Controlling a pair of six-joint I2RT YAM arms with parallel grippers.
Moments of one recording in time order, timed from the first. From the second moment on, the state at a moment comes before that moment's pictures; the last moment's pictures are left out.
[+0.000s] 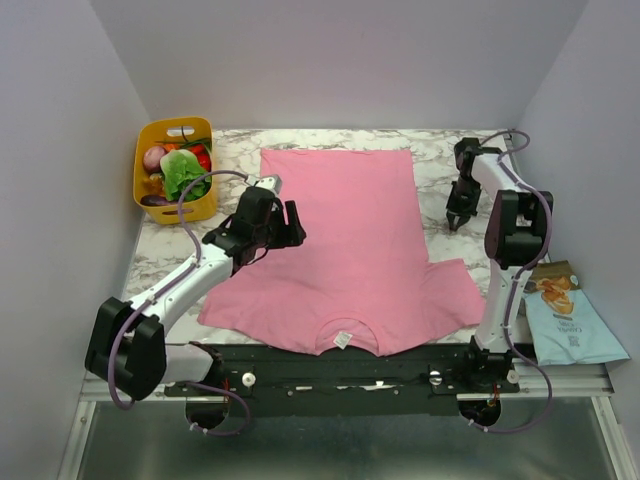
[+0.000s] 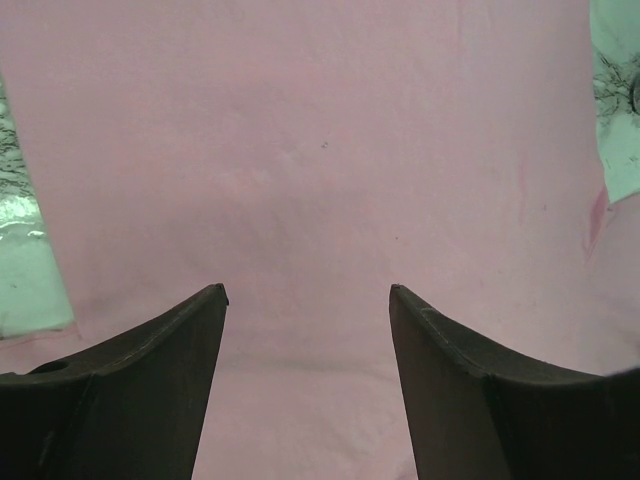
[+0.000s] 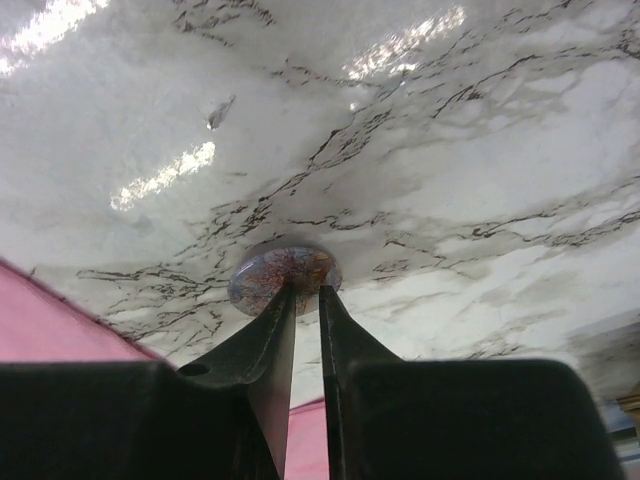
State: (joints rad) left arm -0.48 1.28 0.87 -0.25 0.04 -0.51; right arm -0.03 2.20 1.77 -1.05 0.15 0.38
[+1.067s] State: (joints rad) left arm -0.75 1.91 1.59 -0.21 0.20 -0.53; right arm -0.07 1.84 1.48 -0.87 -0.01 0.38
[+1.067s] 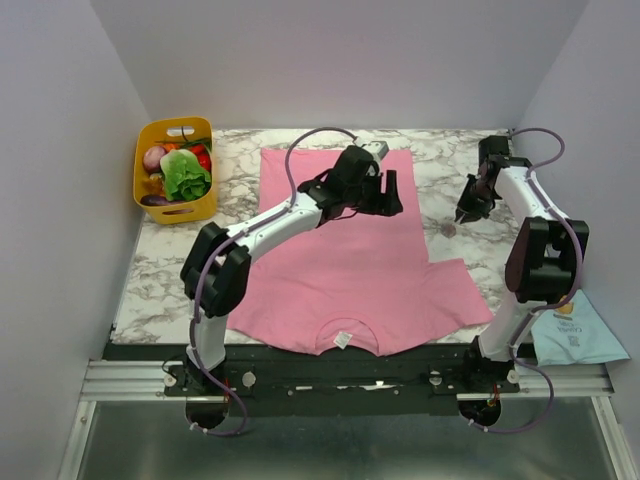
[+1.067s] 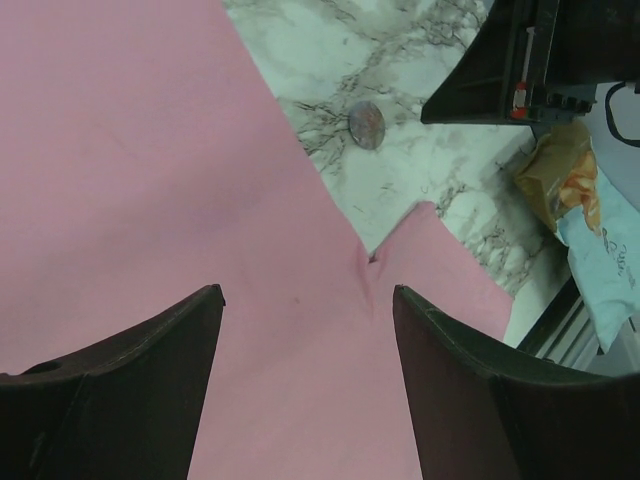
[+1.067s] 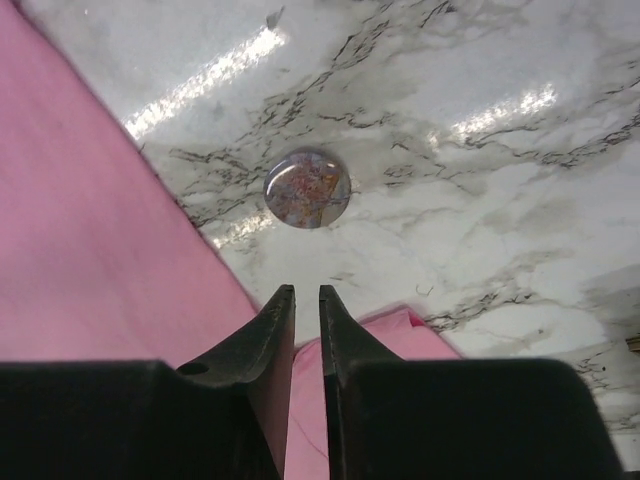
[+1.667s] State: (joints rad) left arm -0.85 2.43 2.20 -0.36 0.26 -0.58; right arm -0.11 1.99 1.47 -0.79 0.05 0.45
